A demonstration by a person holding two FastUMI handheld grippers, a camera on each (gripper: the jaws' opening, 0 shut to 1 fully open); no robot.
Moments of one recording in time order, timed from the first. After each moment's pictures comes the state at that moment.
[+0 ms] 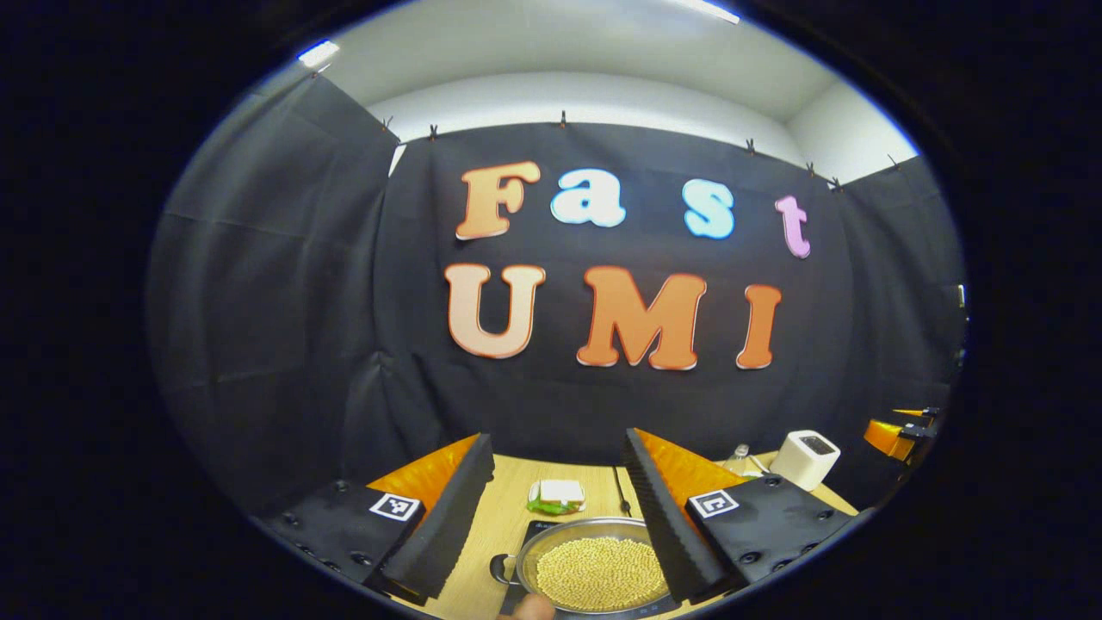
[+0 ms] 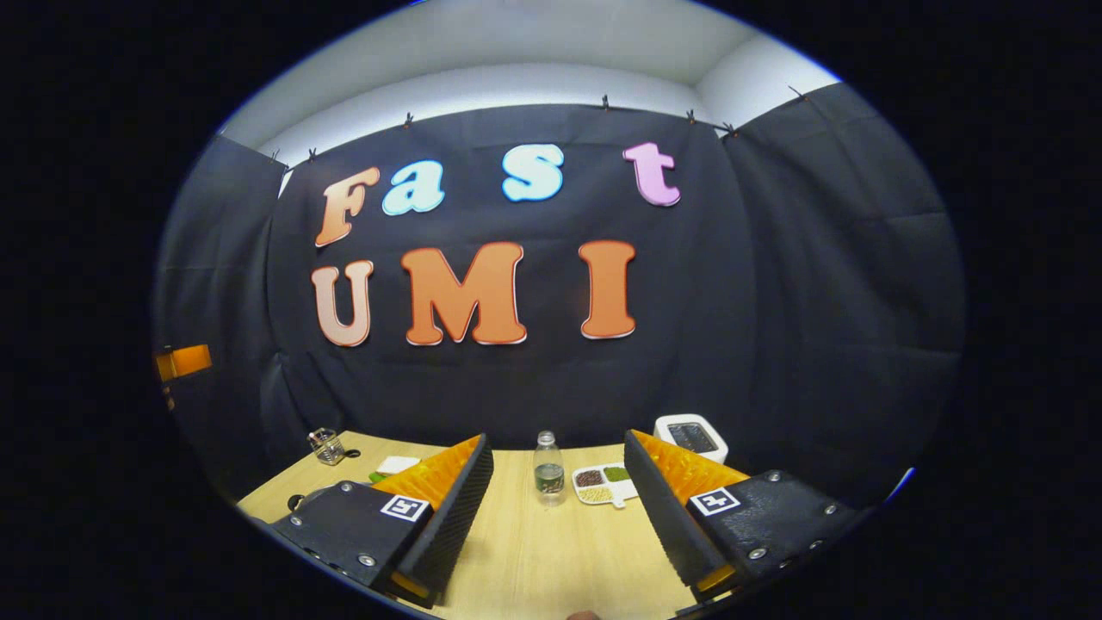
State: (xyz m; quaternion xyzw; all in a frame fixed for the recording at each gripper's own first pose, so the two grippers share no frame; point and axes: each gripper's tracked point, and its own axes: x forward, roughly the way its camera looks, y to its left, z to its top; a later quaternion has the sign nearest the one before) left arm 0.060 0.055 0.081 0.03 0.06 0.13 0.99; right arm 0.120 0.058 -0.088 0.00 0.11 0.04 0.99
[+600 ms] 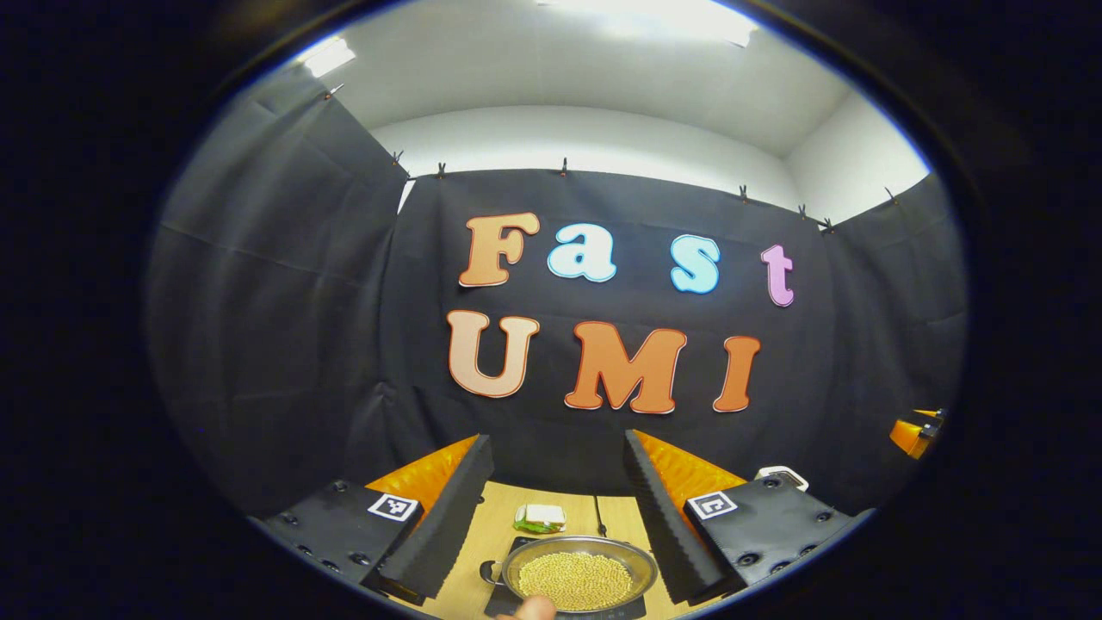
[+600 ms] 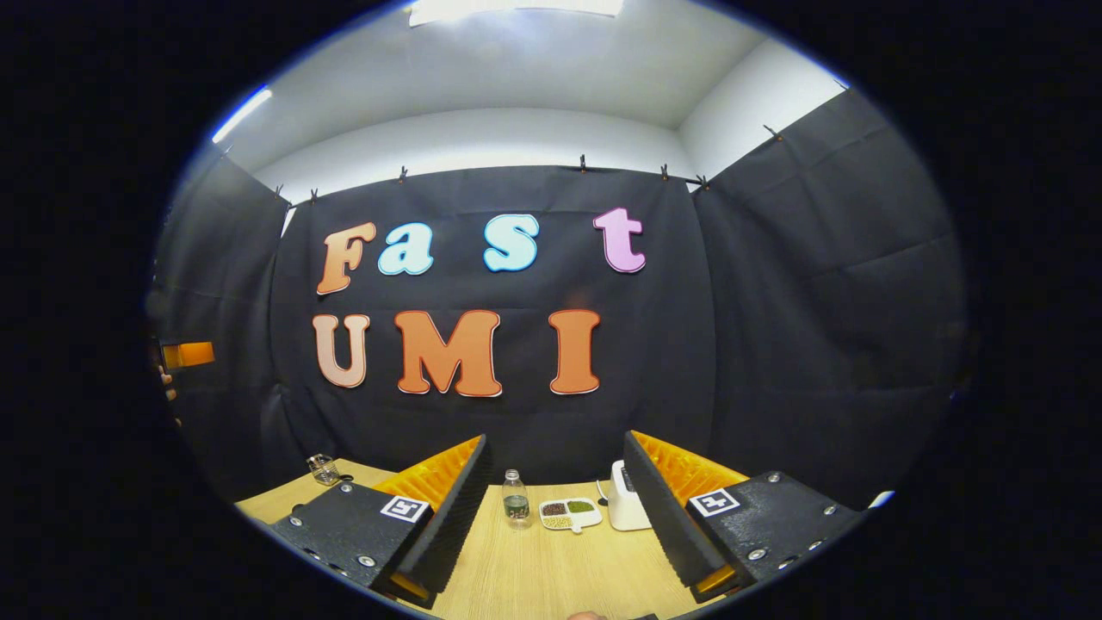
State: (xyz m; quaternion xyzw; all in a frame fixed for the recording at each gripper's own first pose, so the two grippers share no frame) left arm 0.026 0.021 0.135 0.01 0.02 0.11 0.99; right arm 0.057 -0.007 -0.016 0.01 0.04 0.02 1.00
